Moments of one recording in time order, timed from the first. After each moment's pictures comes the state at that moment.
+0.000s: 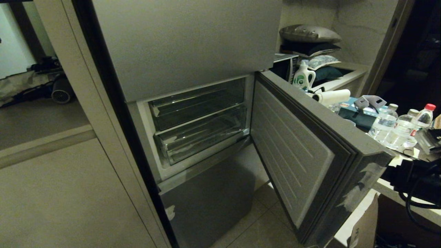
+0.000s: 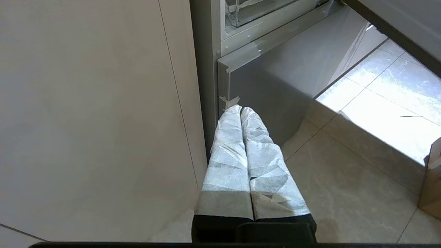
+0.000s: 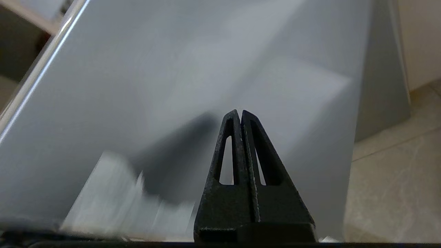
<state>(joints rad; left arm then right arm) -0.01 0.00 -0.10 0.24 0.01 0.00 -0.17 1.48 -0.40 -0.82 0.83 0.45</state>
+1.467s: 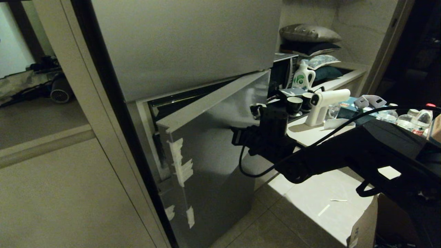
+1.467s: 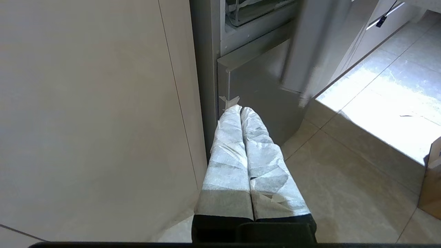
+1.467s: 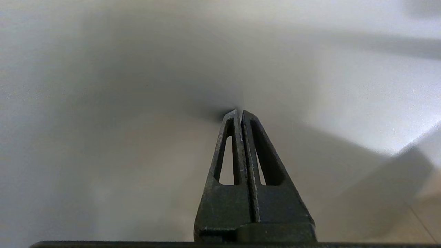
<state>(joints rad) -0.01 0.00 -0.10 0.24 0.01 0.00 0.56 2.34 -1.46 -0.83 0.01 0.32</state>
